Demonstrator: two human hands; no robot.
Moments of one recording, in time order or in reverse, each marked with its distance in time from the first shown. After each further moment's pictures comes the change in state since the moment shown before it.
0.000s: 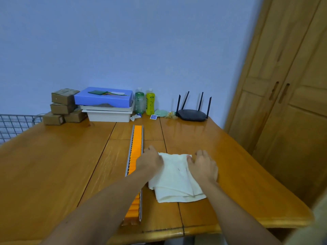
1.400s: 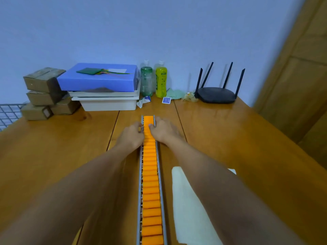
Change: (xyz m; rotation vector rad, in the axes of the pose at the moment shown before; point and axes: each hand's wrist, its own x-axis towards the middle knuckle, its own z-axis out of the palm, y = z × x) left_hand 0.194 -0.121 -0.013 -0.266 -0.091 -0.009; right_hand 0.175 -0.214 0.152 0.256 -0.486 -0.229
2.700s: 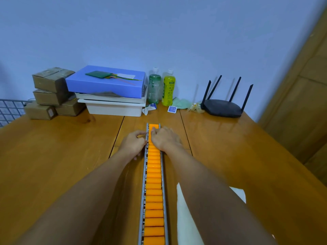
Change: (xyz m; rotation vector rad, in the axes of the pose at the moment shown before) left_hand 0.018 -0.021 0.007 -0.366 0.004 -0.171; right_hand 0.019 -0.014 0.013 -0.122 -0.016 0.058
